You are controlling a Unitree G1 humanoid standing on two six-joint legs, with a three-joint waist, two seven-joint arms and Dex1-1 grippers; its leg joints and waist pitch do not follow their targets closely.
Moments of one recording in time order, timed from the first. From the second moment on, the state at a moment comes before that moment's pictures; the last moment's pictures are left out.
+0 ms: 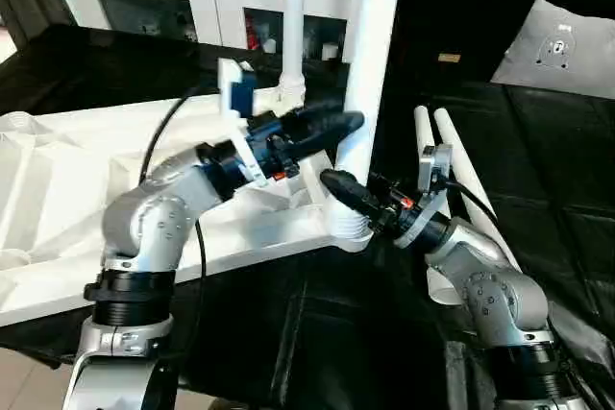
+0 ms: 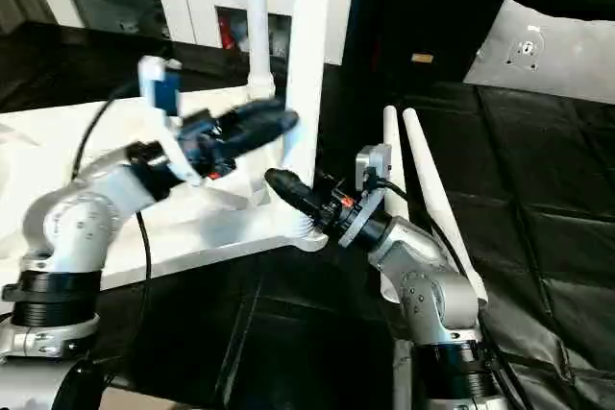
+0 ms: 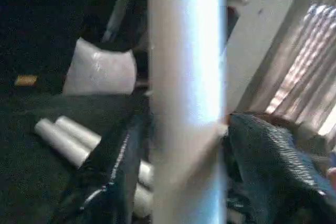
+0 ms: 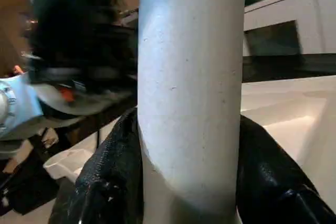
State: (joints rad) left arm -0.60 0.18 0.05 0.04 -0.62 0.67 -0.79; right arm -0.31 -0.14 0.03 0.04 0.58 0.38 0.83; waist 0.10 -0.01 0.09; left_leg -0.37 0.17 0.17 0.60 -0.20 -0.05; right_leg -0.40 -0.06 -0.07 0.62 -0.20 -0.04
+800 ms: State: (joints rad) left arm -0.60 0.20 0.00 0.02 -0.58 0.62 -0.80; right arm -0.31 -0.16 0.05 0.05 0.50 0.31 0.82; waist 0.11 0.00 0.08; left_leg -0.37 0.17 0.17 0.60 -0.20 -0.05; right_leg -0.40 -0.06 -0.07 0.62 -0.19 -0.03
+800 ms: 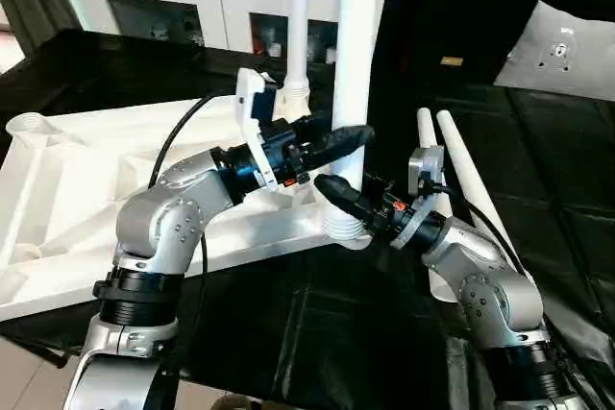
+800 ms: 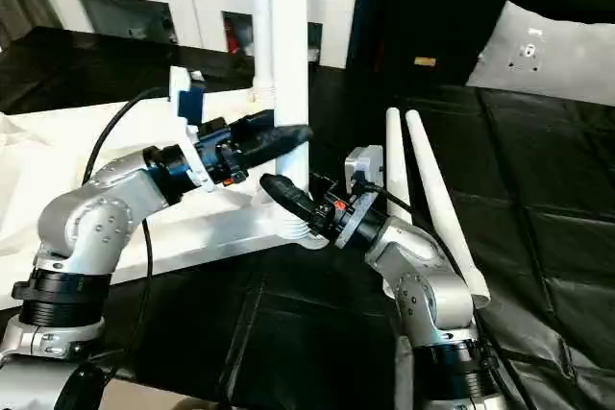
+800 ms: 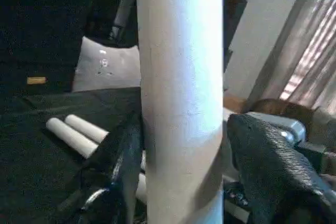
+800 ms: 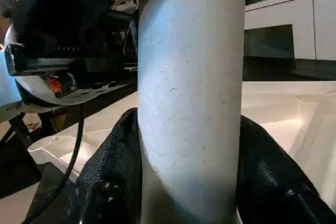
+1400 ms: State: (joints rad) left arm -0.60 0.19 0.00 0.02 -0.60 0.64 -0.80; right arm -0.31 -0.16 0.05 0.06 0.48 0.29 0.82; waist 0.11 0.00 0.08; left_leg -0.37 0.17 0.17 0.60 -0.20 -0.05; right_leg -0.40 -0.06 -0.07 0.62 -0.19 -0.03
